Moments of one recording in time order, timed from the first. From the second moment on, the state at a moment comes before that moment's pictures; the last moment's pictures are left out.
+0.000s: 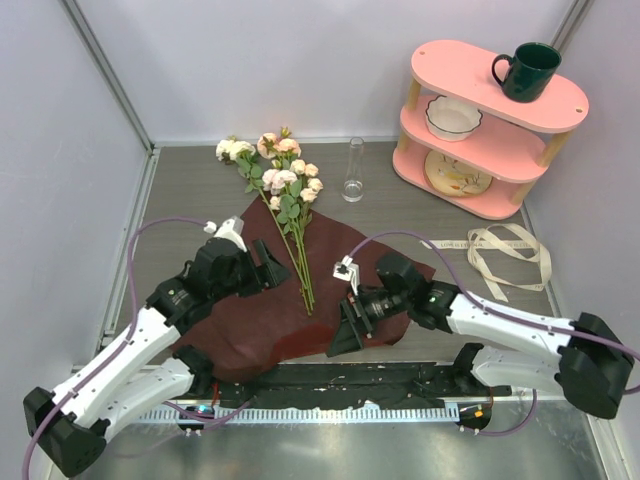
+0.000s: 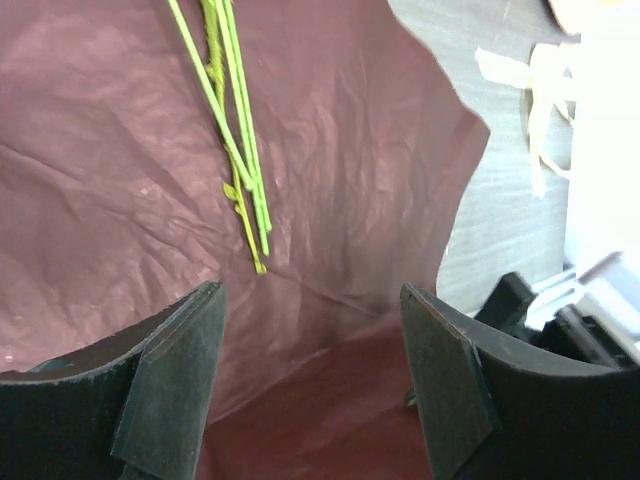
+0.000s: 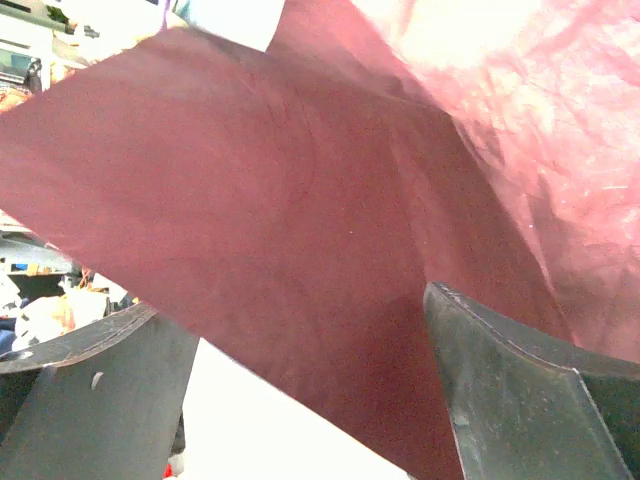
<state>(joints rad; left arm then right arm) -0.64 0.78 0.72 -0.55 -0.03 -0.86 0.90 1.13 0.57 -0.01 -0.81 0.55</state>
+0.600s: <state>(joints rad) -0.64 0.87 0.51 -0.25 0.27 -0.93 0.90 1.03 0.52 0.01 -0.70 0.64</state>
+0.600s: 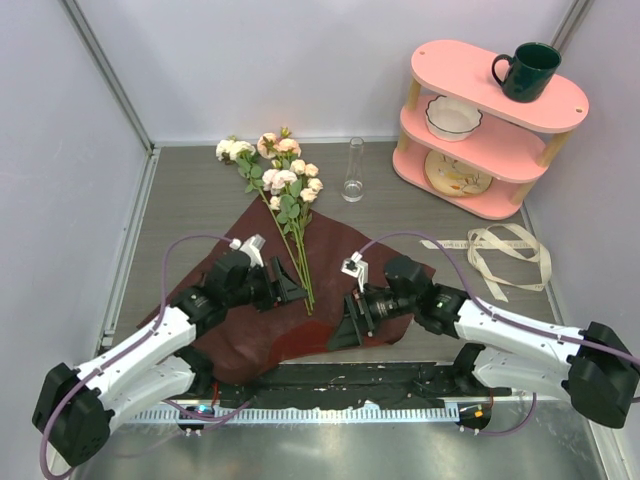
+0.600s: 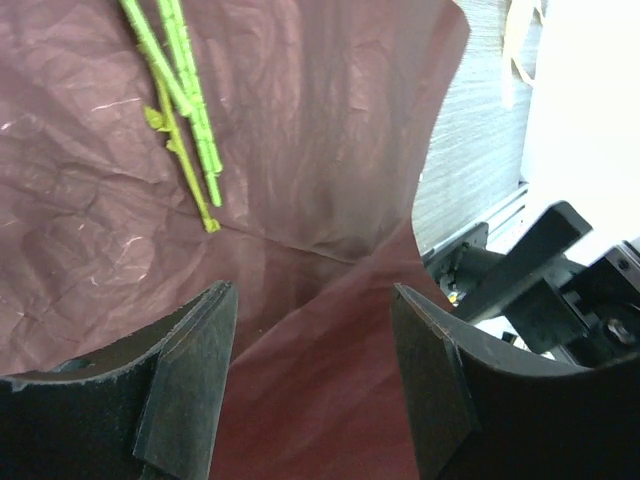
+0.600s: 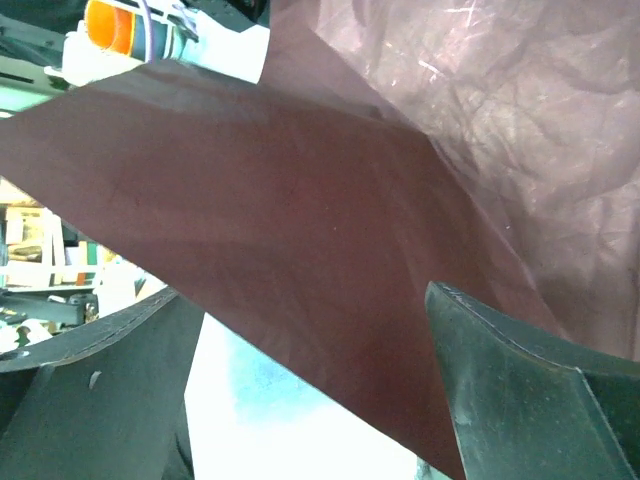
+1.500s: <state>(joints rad) -0.63 1.05 0.27 0.05 0.10 -1.10 0.92 1.05 0.28 0.12 -0.61 0.80</state>
